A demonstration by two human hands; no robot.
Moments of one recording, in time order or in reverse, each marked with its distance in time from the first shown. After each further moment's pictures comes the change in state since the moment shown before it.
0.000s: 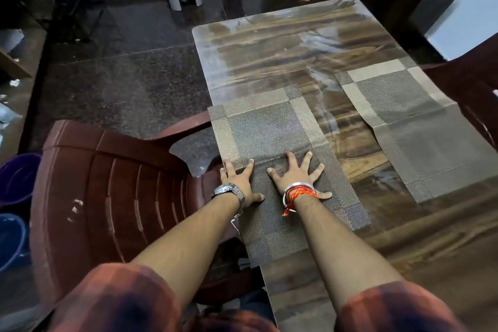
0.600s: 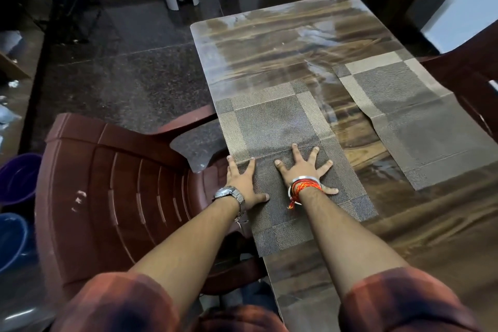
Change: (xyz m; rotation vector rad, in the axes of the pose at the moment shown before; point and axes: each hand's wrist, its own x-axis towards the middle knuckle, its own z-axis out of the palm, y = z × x) left_hand -0.007 -0.014 0.027 -0.068 0.074 0.119; right_hand -0.006 0.016 -0.003 0.034 0.000 0.036
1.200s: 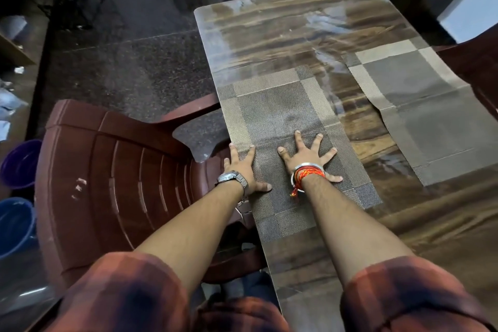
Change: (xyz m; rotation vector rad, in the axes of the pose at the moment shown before) left_hand 0.010 0.004 -0.008 0.043 -0.039 -0.105; right_hand 0.013 -0.006 -0.003 -0.050 -0.010 -0.016
